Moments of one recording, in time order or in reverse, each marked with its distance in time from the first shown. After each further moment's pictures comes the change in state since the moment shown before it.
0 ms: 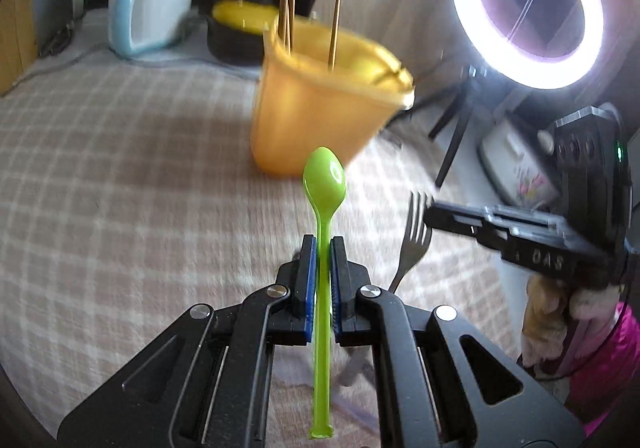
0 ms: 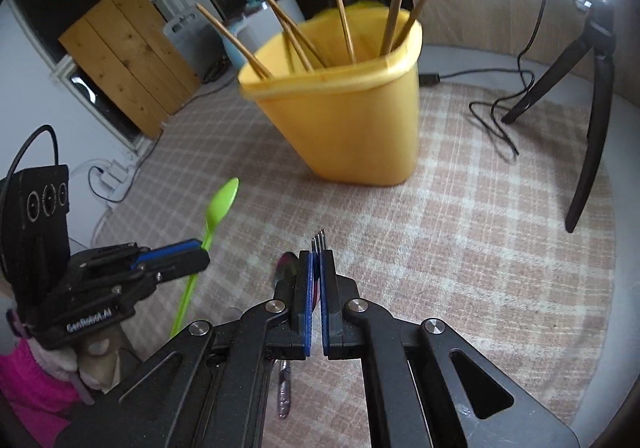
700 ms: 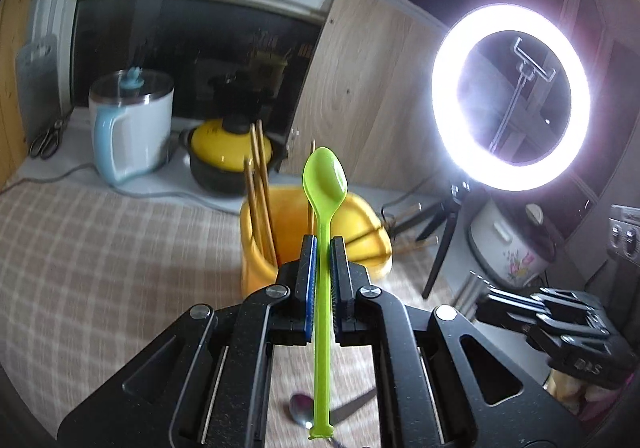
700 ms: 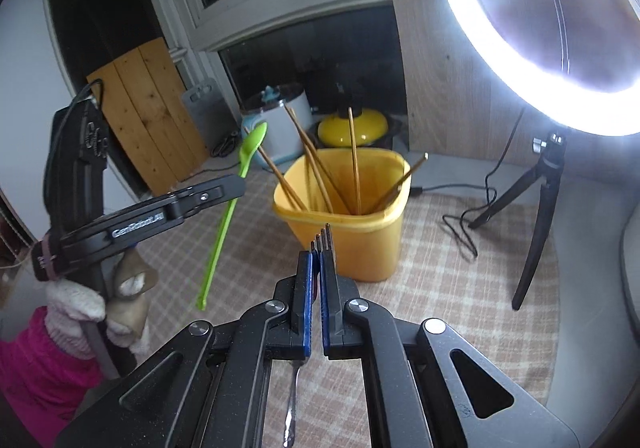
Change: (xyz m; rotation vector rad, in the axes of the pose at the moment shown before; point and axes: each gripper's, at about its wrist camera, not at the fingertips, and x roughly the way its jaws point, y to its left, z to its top) left arm -0.023 -0.009 0.101 0.073 -0.264 -0.024; right arm -0.070 0.039 0.037 -0.088 -0.272 -0.084
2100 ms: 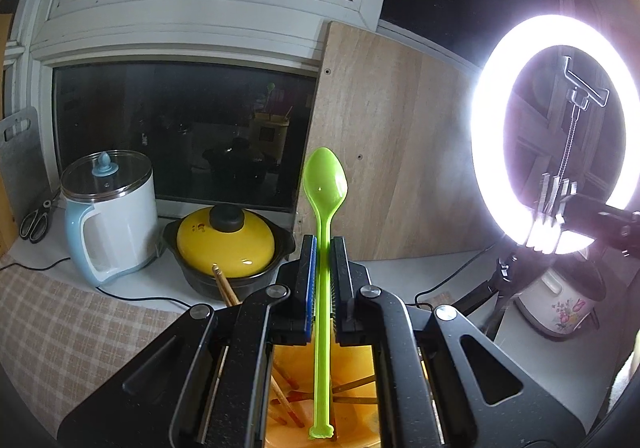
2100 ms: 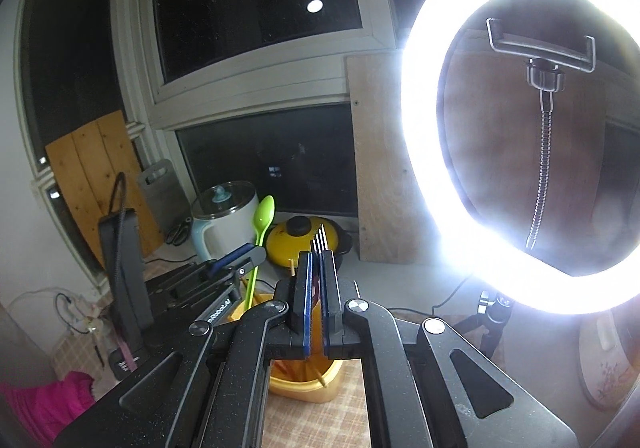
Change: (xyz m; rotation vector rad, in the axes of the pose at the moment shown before) left arm 0.079 -0.010 0.057 0.112 -0.192 0.074; right arm 0.004 -0.021 0.091 -0.016 -0.216 -0.171
